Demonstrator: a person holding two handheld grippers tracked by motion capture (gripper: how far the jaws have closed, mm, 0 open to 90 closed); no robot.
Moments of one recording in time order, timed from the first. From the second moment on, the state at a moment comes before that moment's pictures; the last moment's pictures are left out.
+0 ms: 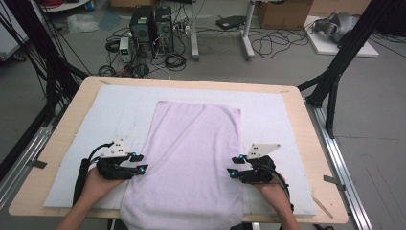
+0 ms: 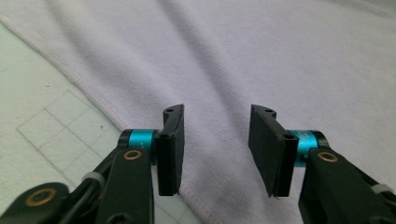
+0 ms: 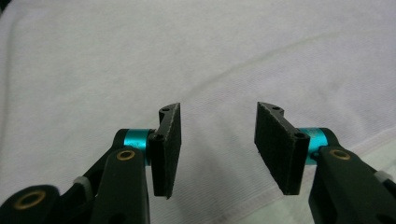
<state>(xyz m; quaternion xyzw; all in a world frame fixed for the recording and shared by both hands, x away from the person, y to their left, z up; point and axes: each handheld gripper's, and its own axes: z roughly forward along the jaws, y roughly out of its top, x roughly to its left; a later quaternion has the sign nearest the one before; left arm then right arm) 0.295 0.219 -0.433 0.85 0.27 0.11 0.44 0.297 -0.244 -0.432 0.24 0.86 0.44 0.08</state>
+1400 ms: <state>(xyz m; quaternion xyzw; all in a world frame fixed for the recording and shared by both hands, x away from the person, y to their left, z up) 0.304 0.228 -0.431 0.84 0.29 0.13 0.45 0.321 -0.244 -0.433 0.26 0.86 0.43 0.10</state>
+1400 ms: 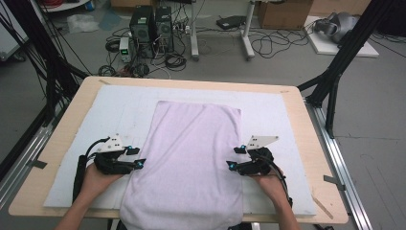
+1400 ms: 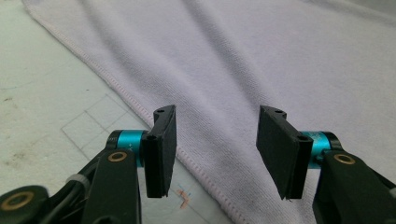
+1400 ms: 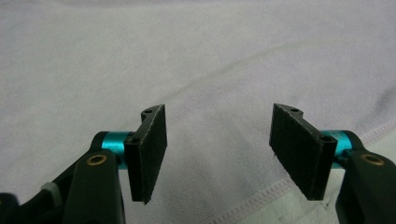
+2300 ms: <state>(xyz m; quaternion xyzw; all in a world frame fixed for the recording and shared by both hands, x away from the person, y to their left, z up) 0.346 0.226 -0.412 0.83 0.32 0.14 0.45 0.361 -0.247 -0.421 0.27 0.86 0.43 0.09</state>
